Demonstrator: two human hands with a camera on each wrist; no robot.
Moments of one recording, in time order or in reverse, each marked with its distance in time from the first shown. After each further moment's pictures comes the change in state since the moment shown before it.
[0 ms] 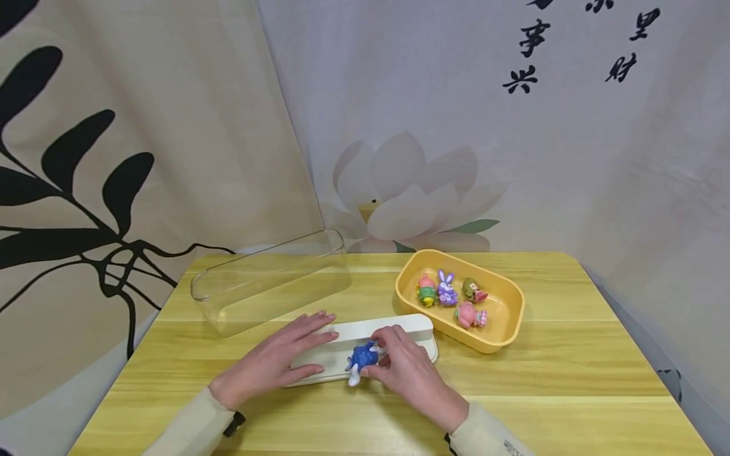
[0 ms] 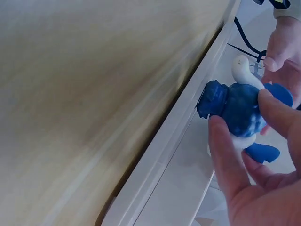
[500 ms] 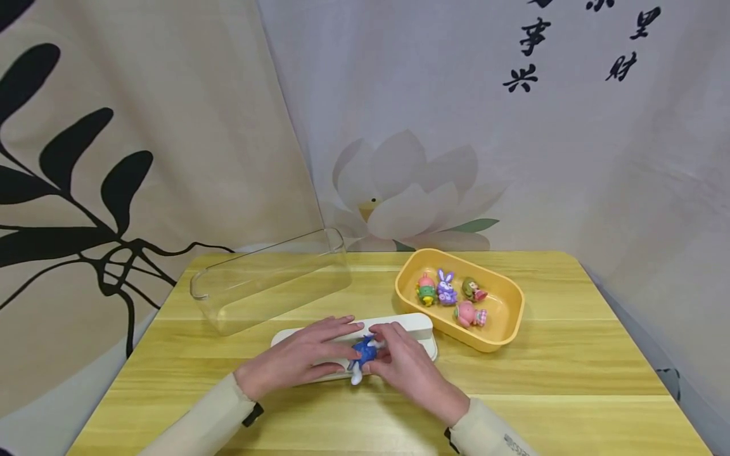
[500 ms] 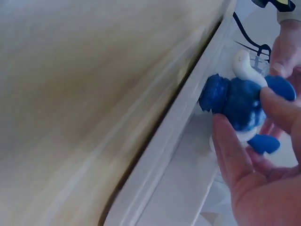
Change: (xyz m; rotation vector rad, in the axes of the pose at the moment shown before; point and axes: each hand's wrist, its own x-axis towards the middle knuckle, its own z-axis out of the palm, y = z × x) left_hand 0.034 0.010 0.010 -0.012 -0.010 0.219; right_hand 0.004 0.005 -0.006 0.104 -0.062 -0.023
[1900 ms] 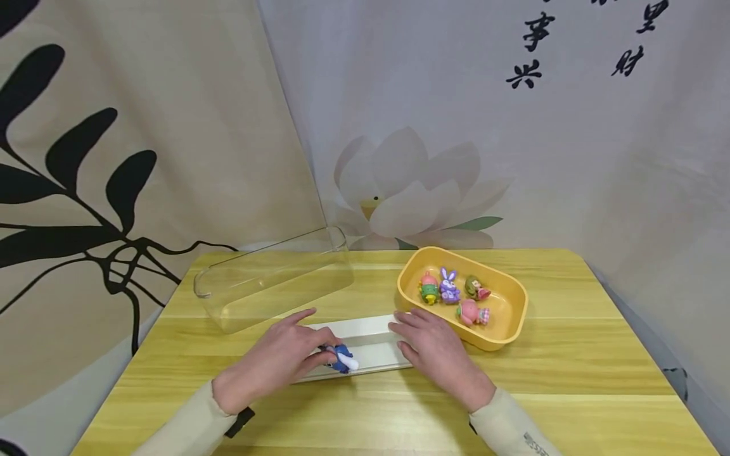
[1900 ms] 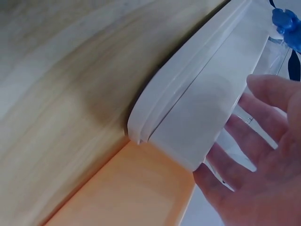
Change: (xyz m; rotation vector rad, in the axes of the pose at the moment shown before) left_hand 0.009 0.034 -0.045 0.115 -0.095 -0.312; right_hand 0.000 0.028 -0.034 -0.597 0.054 -0.239
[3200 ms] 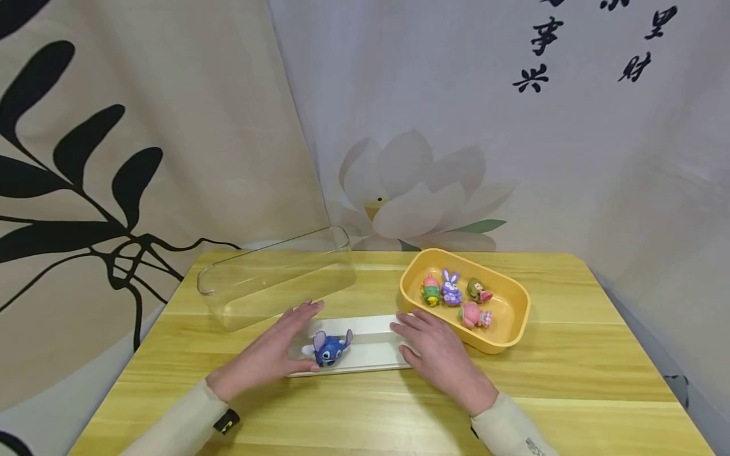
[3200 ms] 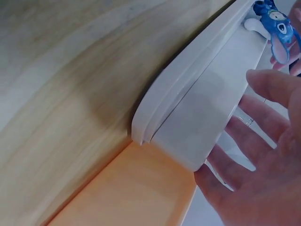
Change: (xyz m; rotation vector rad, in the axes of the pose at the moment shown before) left_hand -0.036 -0.044 0.041 -0.358 0.033 -0.256; right_hand -0.002 -0.001 -0.001 0.017 -0.044 0.026
